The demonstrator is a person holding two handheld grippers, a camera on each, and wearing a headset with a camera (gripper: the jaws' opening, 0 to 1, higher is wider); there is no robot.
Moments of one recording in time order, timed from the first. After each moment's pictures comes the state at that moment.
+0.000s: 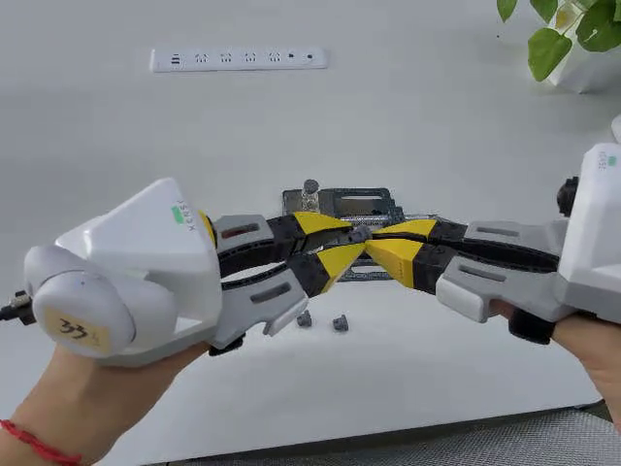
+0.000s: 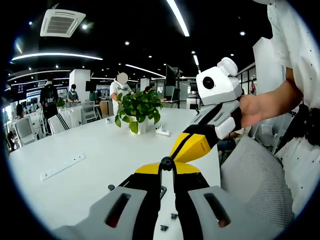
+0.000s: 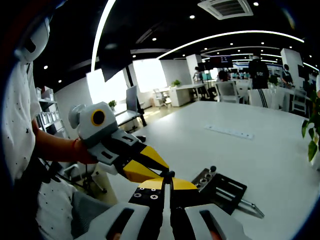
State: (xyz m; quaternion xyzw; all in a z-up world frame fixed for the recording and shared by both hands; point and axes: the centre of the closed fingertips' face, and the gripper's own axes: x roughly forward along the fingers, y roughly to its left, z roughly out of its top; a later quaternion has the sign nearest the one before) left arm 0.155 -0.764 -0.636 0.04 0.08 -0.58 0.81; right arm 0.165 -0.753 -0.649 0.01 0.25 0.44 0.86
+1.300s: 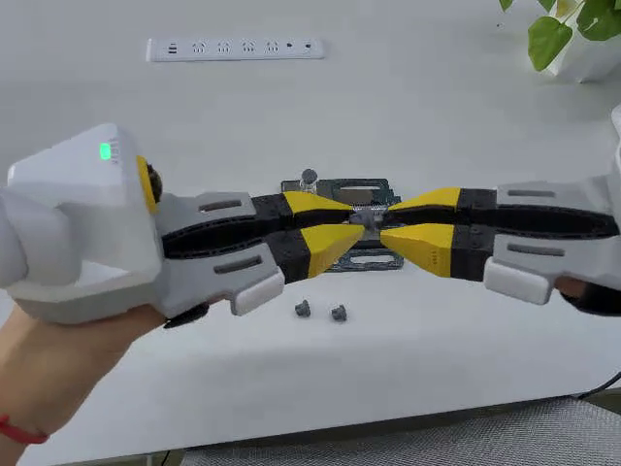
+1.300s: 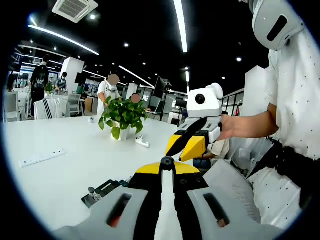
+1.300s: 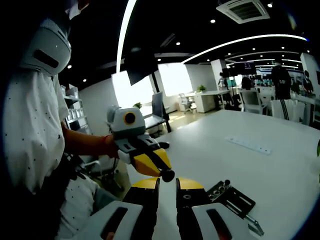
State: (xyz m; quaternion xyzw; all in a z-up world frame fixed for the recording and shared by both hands) left arm 0.138 -0.753 -0.595 -0.08 0.09 -0.65 0.75; right arm 0.145 -0.759 -0.600 0.02 0.20 0.56 0.80
